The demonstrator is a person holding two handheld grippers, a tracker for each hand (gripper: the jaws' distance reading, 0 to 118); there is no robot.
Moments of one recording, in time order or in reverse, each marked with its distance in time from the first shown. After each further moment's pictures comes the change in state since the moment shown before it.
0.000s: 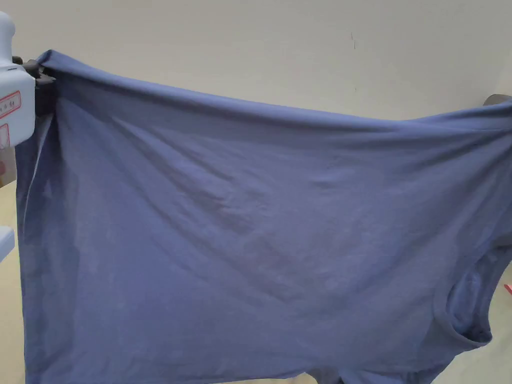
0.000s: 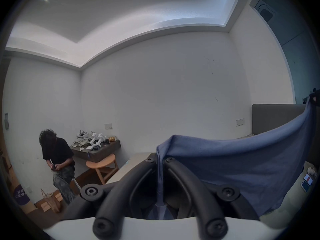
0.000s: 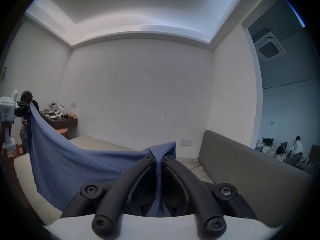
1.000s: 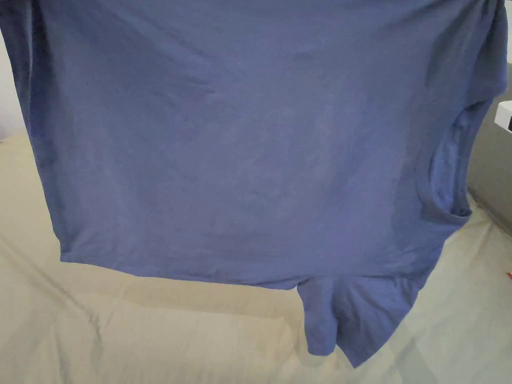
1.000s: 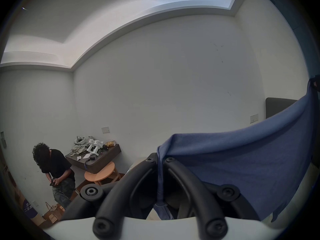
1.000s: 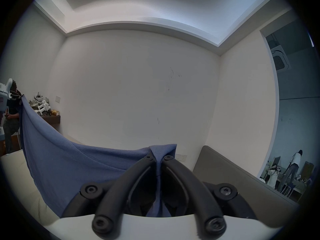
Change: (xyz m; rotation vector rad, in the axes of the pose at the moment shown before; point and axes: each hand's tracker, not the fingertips) left arm 0.019 0.079 -0.246 -0.081 0.033 -0.063; right arm -0.003 0.084 -0.266 -0.004 -0.079 0.109
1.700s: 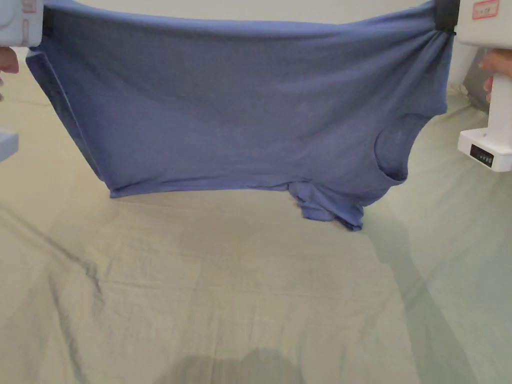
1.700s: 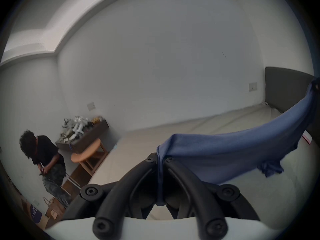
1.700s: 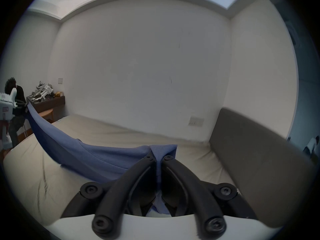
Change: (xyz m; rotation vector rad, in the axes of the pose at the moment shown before) left arm 0.061 -0.171 -0.121 -0.261 -0.076 -0.055; right arm -0.043 -0.195 -0.080 -0.291 0.119 -0.086
